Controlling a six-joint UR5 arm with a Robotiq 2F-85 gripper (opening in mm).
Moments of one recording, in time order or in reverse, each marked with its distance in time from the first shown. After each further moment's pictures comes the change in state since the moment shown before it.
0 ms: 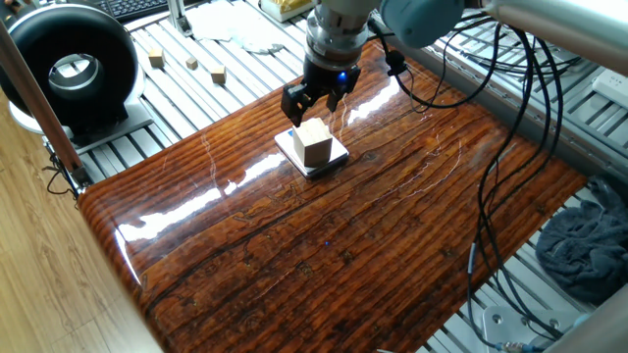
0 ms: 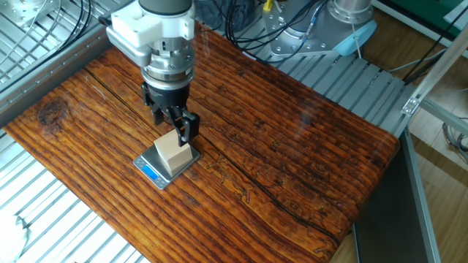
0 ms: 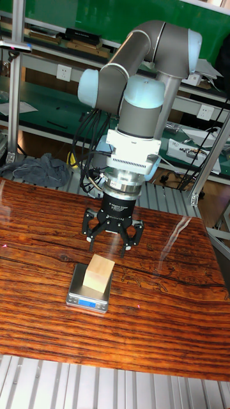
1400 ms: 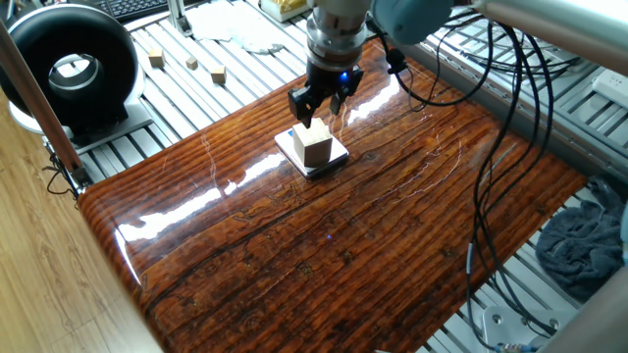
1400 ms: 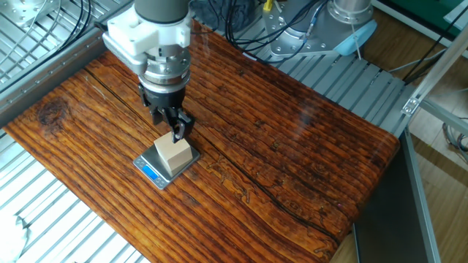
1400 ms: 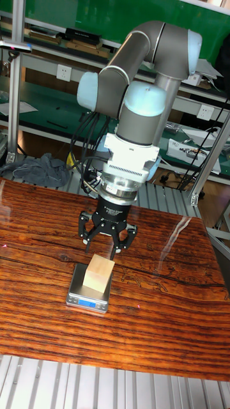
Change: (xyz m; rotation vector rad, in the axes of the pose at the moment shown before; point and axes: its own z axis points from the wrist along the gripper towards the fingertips) arm 0.004 -0.010 0.010 0.025 0.061 0.069
